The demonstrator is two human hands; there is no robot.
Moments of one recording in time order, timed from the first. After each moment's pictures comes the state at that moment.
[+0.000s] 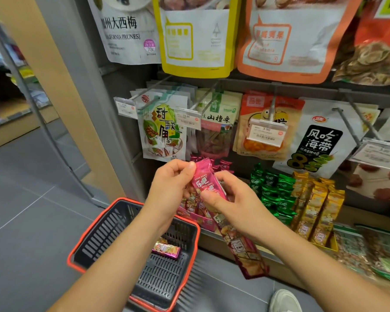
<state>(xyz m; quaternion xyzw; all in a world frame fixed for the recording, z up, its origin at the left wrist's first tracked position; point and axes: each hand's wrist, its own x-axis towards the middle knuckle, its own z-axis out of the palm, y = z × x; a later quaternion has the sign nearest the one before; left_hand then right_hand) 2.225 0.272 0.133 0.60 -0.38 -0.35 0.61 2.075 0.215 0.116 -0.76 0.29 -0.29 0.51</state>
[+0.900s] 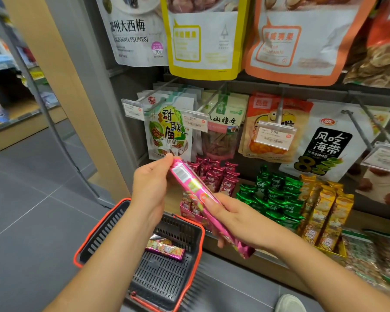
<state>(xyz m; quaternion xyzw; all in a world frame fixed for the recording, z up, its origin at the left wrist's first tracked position) 2.256 0.266 0.128 0.60 -0.21 -0.34 0.69 2.076 0.220 0.121 -0.78 0.28 -0.09 0.55</state>
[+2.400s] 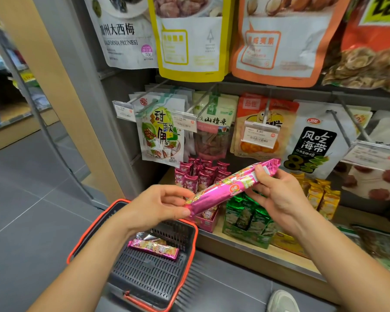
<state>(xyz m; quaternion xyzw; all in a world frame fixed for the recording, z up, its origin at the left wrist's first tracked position) 2.268 0.292 0.113 0.64 -0.49 -0.47 0.38 2.034 0.173 0.124 -0.40 0.42 -0.42 0.70</state>
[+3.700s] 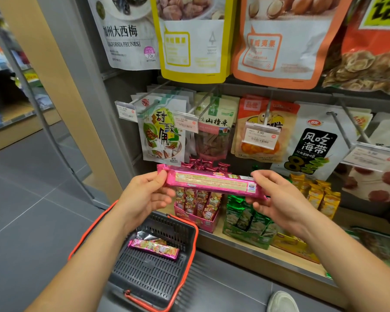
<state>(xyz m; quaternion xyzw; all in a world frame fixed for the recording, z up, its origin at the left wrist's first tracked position) 2.281 0.289 0.114 0.57 -0.32 -0.48 0.59 2.020 0.171 0.121 -0.47 0.45 -0.31 0.69</state>
